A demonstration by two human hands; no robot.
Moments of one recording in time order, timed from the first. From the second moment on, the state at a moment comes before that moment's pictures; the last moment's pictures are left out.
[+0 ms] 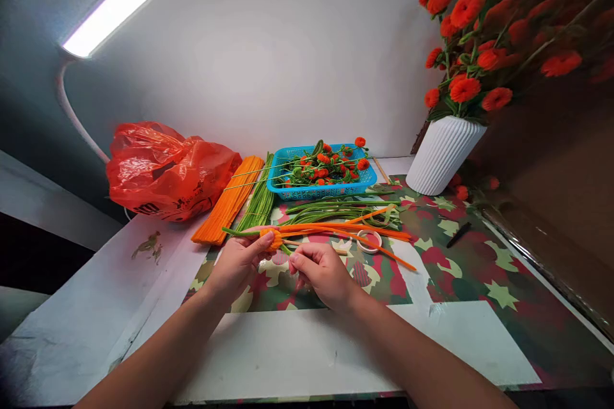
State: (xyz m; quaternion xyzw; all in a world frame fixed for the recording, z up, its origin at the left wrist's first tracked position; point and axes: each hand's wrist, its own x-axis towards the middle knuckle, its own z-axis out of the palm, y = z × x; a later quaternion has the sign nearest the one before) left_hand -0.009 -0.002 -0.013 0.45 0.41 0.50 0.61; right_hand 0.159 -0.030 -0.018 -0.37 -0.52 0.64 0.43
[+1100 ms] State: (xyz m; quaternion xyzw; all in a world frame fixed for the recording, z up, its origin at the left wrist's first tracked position) left_hand -0.008 -0.003 -0.012 0.44 0.40 0.46 0.67; right_hand 0.156 -0.034 -0.022 -0.37 -0.51 0.66 0.41
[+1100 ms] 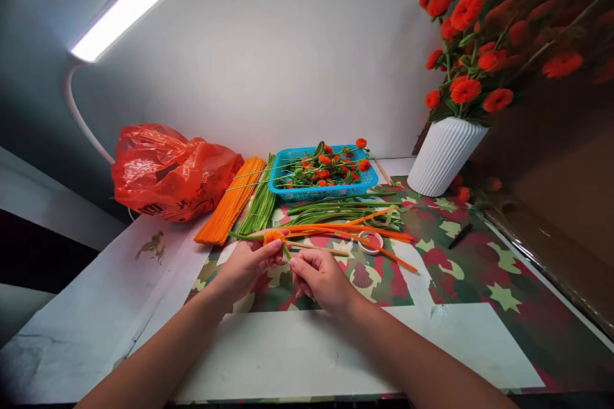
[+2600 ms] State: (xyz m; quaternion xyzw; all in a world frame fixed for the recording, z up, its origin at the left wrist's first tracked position) left_hand 0.001 -0.005 -0.024 0.49 0.48 0.50 0.53; right_hand 0.148 -0.030 -0.037 -0.27 -0.42 0.77 0.40
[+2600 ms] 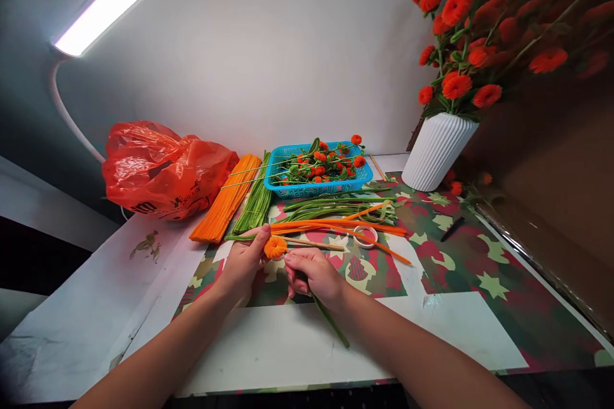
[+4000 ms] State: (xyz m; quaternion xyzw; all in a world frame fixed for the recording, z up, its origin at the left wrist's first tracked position) left_hand -0.011 -0.003 -0.009 0.36 0.39 0.36 0.76; right_hand 0.156 -0.033 -0.026 -0.34 -0.46 0.69 0.43
